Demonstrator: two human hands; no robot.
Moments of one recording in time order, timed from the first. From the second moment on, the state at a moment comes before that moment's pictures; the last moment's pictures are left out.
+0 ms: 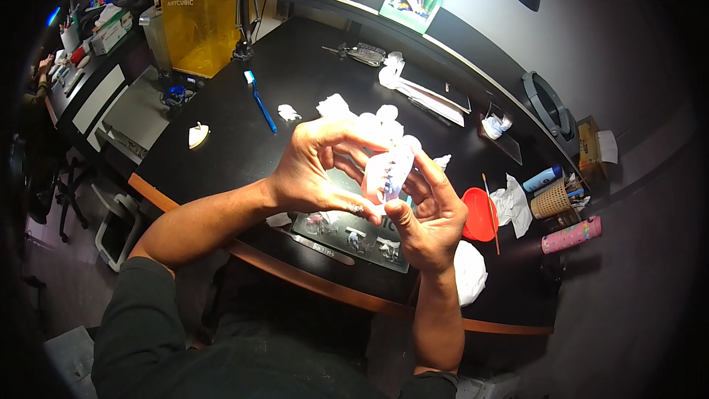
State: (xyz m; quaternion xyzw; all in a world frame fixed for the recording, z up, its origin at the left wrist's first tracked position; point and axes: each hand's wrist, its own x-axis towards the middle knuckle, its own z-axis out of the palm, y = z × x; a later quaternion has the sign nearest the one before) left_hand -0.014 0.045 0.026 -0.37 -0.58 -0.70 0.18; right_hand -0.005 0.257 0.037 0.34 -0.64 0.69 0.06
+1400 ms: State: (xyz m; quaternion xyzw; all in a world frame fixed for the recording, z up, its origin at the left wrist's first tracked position) left_hand -0.021 0.045 0.017 -0.38 -0.58 -0.69 0.22; right_hand -0.007 0.258 0.033 0.34 -0.64 0.69 0.05
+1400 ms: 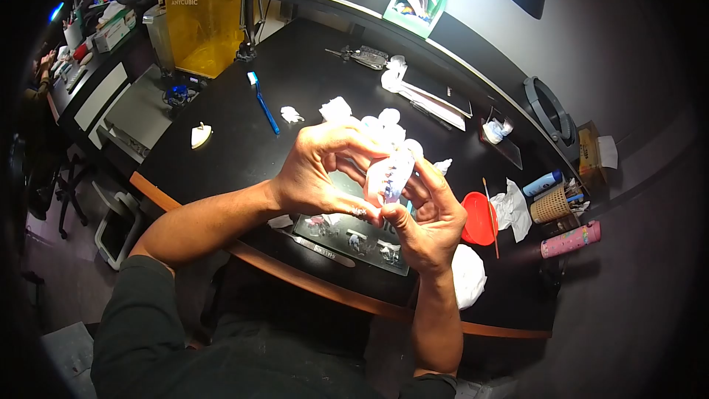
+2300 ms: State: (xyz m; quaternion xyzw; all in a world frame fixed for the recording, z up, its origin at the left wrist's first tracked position) left_hand -0.011 0.040 0.024 -0.36 -0.56 -0.68 0.31; right_hand -0.022 0.250 0.084 0.38 -0.69 0.62 -0.01
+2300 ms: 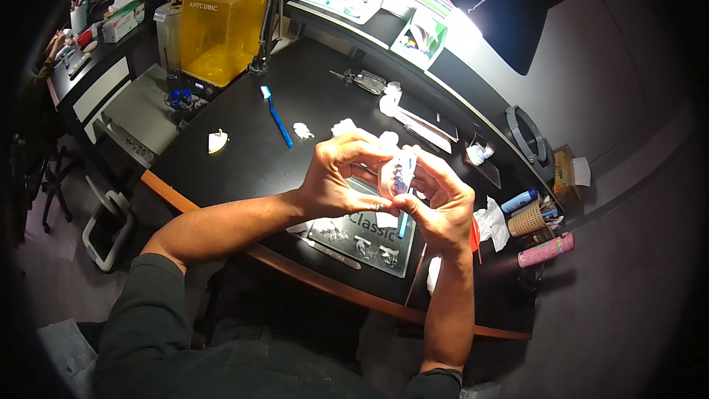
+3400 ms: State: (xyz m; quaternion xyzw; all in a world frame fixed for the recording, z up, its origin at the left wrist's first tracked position) left_hand -0.007 0.043 0.026 -0.35 -0.51 -0.73 0.29; right_hand -0.025 0.247 0.102 0.38 -0.74 0.56 0.01
